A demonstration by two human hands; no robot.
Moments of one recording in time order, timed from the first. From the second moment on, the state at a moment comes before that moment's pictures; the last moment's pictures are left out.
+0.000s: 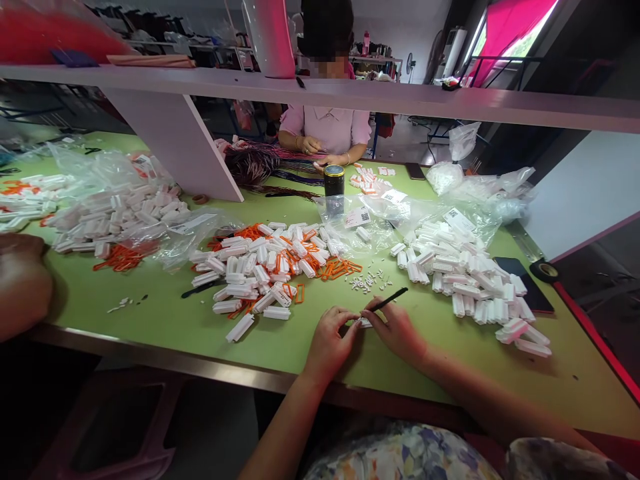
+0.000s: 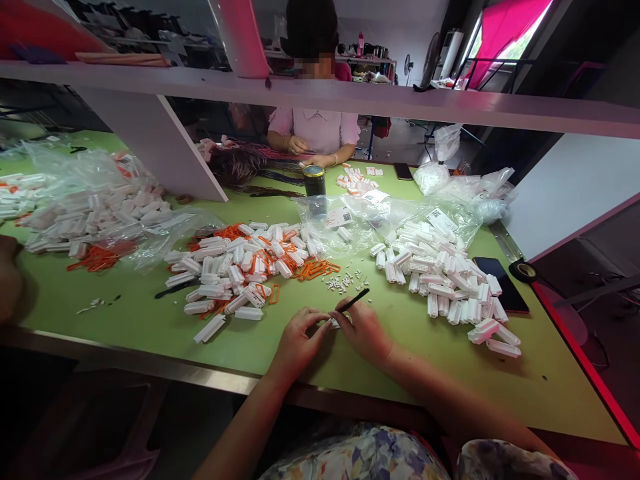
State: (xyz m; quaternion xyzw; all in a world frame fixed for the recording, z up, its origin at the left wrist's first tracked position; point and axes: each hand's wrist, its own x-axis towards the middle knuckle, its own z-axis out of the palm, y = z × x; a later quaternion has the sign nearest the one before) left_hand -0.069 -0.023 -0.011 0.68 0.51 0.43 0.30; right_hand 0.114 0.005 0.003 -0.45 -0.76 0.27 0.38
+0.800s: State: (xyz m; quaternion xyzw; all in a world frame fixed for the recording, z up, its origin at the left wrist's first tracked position) left_hand -0.073 -0.019 -0.006 0.66 0.47 0.49 0.32; right_hand 0.117 0.015 0.014 -0.31 -0.87 0.18 0.35
